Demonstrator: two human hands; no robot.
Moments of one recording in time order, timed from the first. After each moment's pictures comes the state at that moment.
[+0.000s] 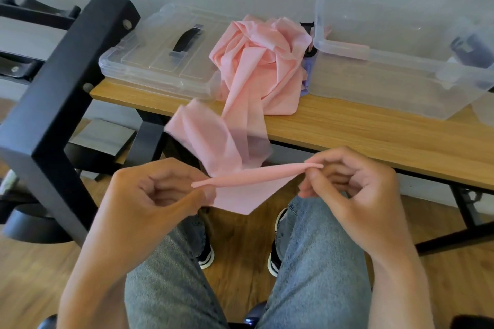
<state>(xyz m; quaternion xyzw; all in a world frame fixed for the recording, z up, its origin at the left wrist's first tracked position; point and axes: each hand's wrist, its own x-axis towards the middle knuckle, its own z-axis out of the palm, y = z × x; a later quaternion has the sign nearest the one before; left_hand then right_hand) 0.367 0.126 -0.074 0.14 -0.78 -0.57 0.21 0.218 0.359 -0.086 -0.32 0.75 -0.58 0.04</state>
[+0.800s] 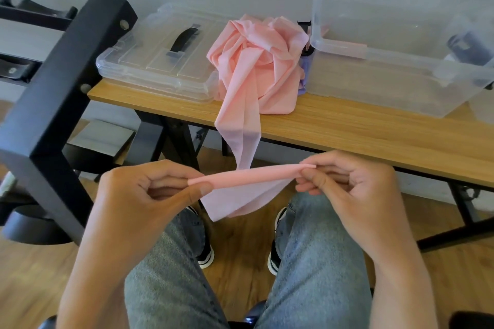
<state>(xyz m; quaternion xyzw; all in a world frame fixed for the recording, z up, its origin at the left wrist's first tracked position) 0.363 0.128 -0.071 0.19 -0.82 -0.49 0.23 0.217 0.360 -0.083 -0.30 0.78 -0.54 0.04</state>
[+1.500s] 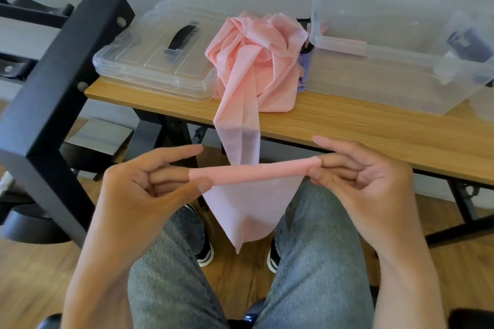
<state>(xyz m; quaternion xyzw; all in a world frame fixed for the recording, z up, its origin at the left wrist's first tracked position) 0.360 0.127 -0.080 0.18 -0.76 -0.57 0.25 0.215 0.365 -0.079 -0.28 0.74 -0.61 0.03</state>
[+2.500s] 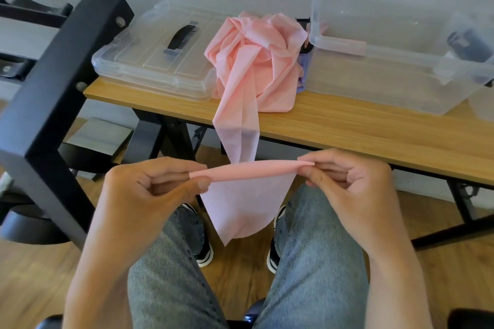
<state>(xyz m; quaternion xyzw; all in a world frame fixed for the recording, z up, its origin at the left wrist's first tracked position) 0.358 0.124 -0.085 0.18 -0.78 -0.56 0.23 0.211 0.359 -0.090 -0.29 0.79 -0.54 0.03</state>
